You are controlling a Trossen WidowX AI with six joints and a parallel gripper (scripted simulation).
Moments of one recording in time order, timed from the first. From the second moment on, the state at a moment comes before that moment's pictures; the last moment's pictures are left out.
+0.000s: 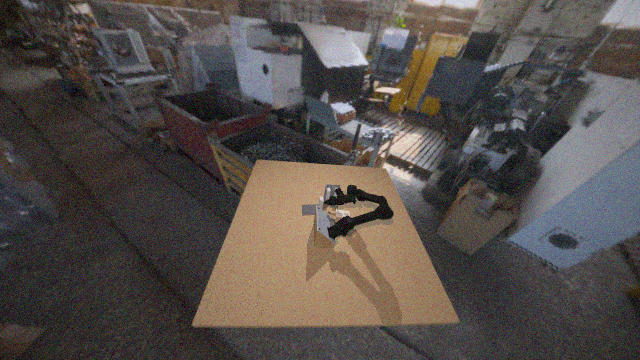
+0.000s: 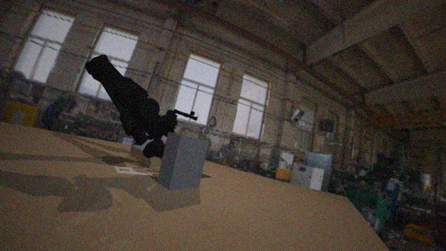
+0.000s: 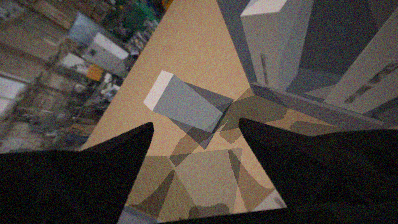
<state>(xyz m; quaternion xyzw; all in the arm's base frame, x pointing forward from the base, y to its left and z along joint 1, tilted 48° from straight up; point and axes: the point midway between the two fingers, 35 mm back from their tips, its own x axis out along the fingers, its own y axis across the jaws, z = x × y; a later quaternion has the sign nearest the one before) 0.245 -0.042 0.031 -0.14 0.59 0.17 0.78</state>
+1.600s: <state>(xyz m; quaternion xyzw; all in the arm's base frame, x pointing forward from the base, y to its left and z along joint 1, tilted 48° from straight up) 0.251 -0.013 0.093 -0.14 0.59 0.17 0.78</state>
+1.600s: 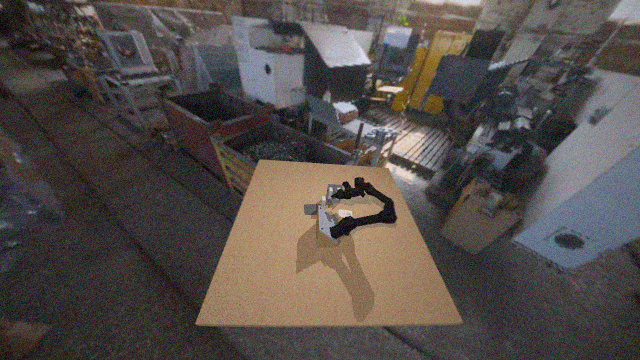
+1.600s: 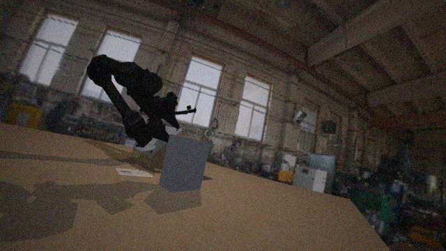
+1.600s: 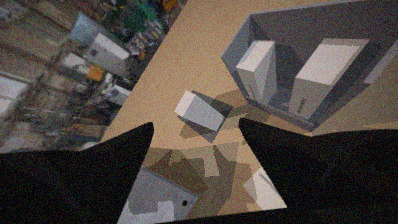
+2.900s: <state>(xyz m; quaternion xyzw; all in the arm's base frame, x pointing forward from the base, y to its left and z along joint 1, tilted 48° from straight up) 0.270 0.052 0.064 -0.17 0.62 0.18 0.75</state>
